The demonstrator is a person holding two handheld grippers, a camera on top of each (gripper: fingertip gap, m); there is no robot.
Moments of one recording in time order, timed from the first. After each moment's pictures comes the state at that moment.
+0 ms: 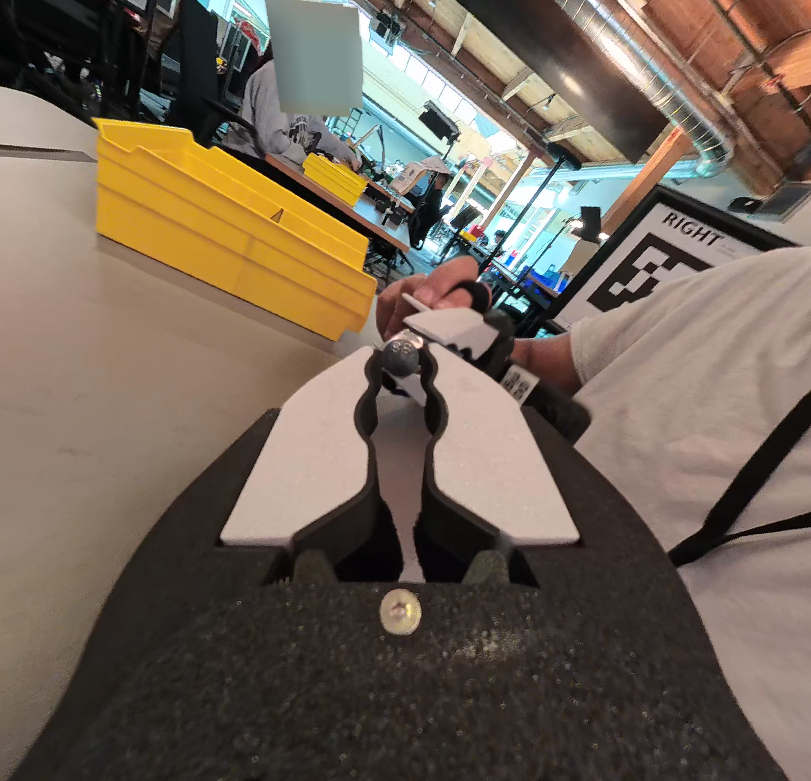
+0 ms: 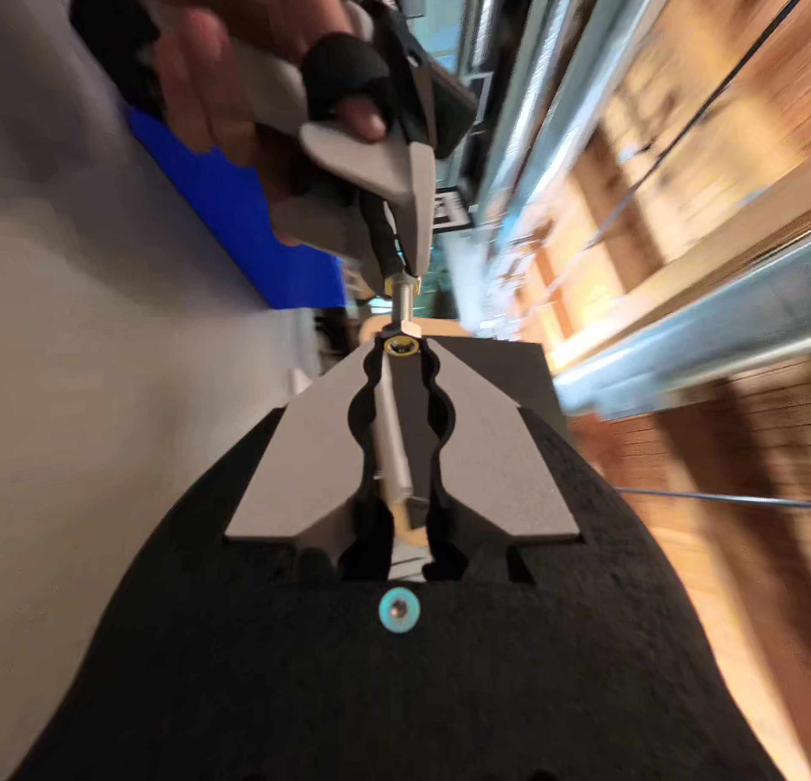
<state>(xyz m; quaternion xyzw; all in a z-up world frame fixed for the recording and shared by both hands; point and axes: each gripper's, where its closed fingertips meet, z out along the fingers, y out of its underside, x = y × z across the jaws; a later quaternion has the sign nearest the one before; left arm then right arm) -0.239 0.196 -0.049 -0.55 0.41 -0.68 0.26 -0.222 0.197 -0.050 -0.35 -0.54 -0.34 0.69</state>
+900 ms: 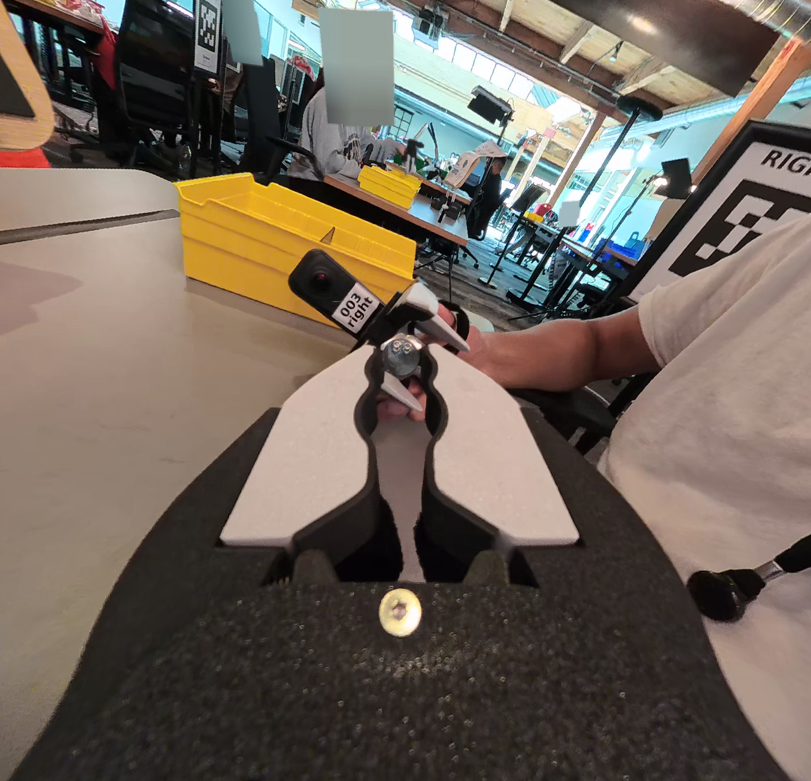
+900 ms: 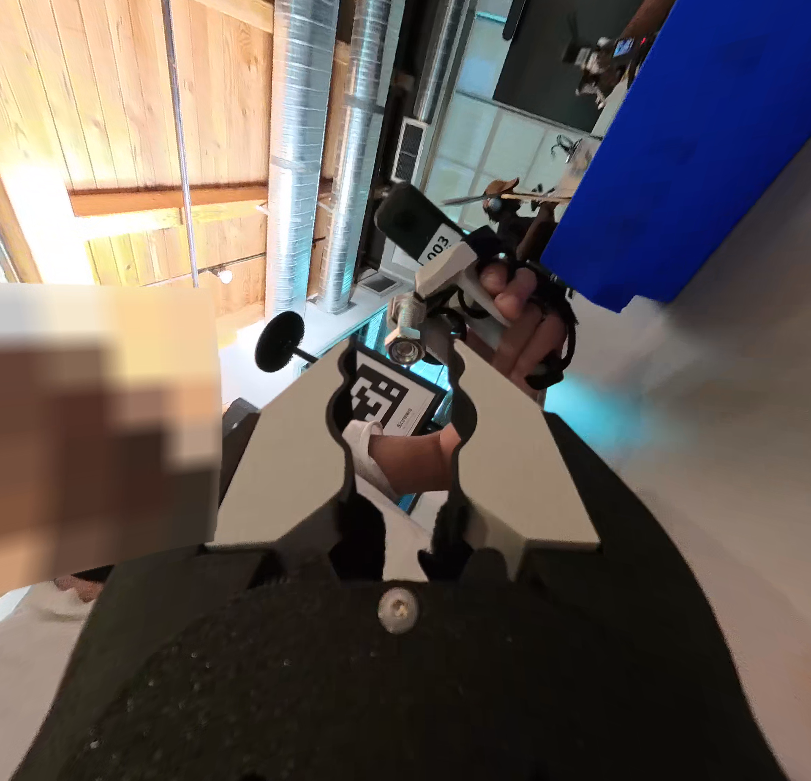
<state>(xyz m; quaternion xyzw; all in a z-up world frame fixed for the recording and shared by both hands) -0.243 0.204 -0.046 -0.55 0.44 -0.62 0.35 -0.227 0.203 -0.054 -0.54 -0.03 0.81 0.22</state>
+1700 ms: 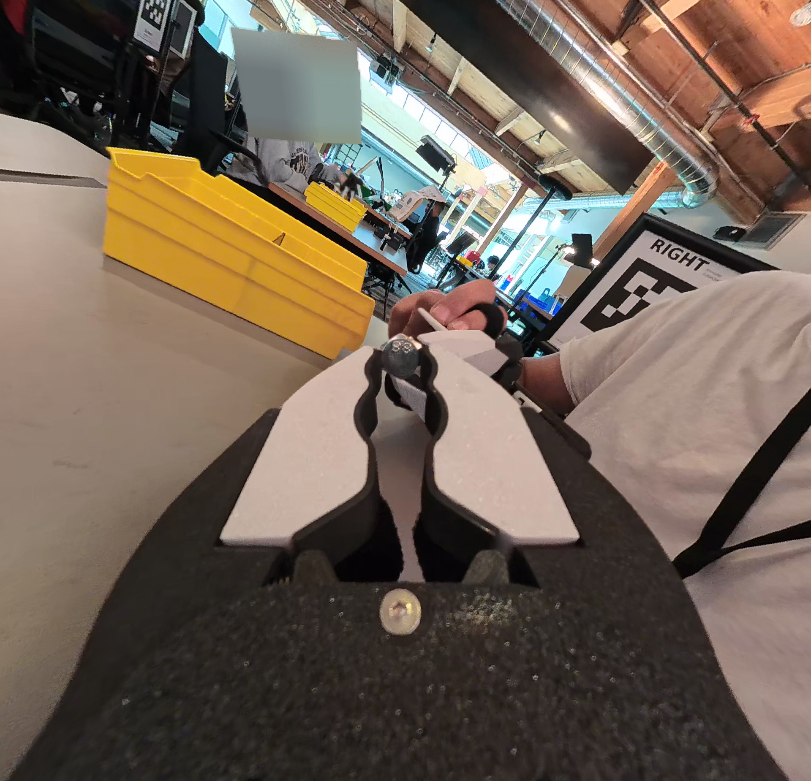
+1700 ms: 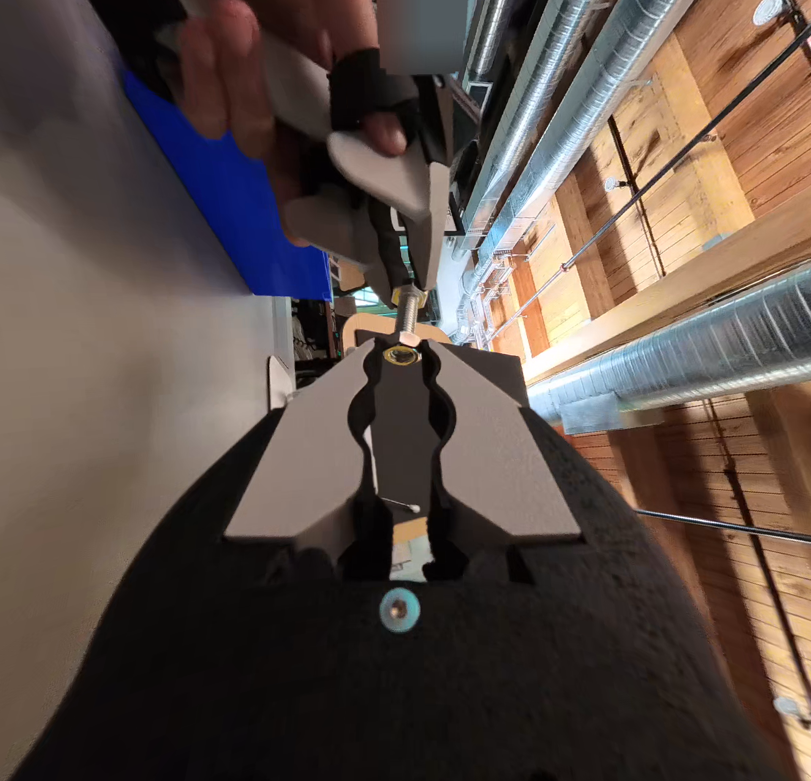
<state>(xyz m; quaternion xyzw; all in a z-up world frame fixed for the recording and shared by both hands) -0.240 0.198 -0.042 -0.54 0.39 -0.70 0.27 -0.227 0.190 -0.048 -0.32 -0.55 -0.38 0.67</state>
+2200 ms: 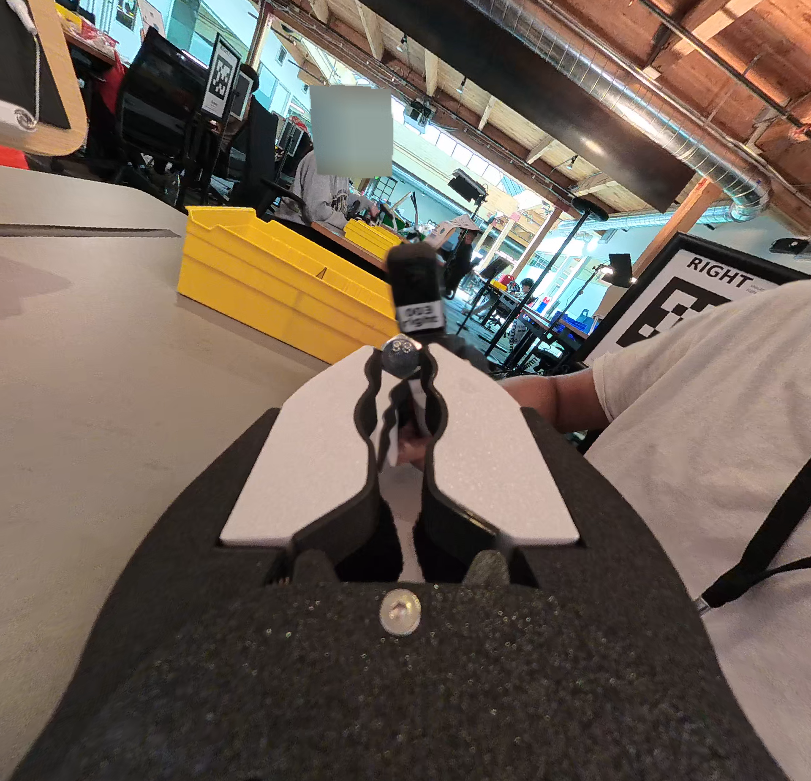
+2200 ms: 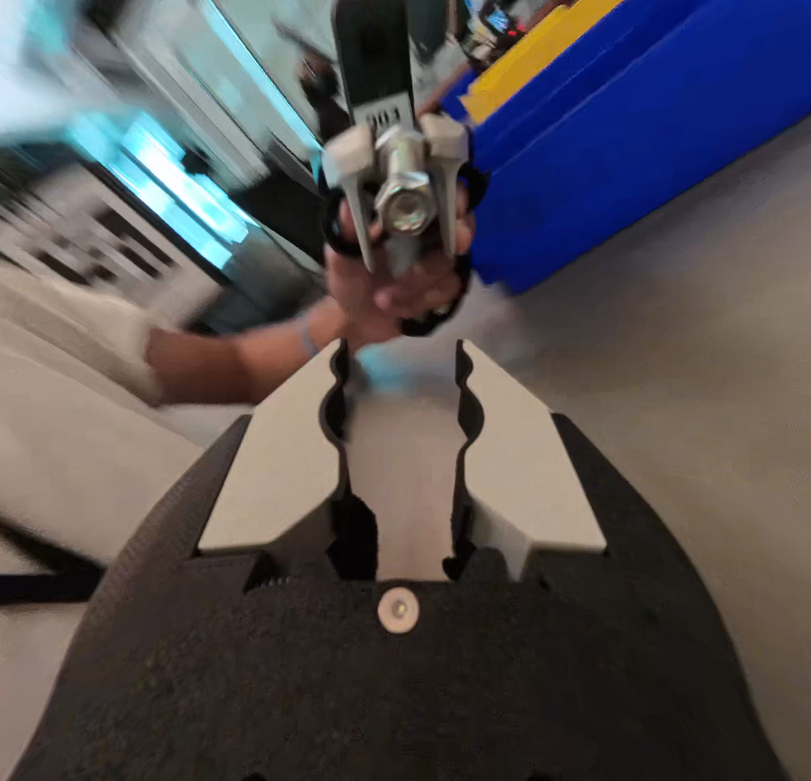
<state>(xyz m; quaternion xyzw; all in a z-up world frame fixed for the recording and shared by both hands) -0.254 0.221 -0.034 -0.54 0.37 -0.68 0.33 -0.260 0.181 -0.088 -0.69 -0.23 0.58 0.37</state>
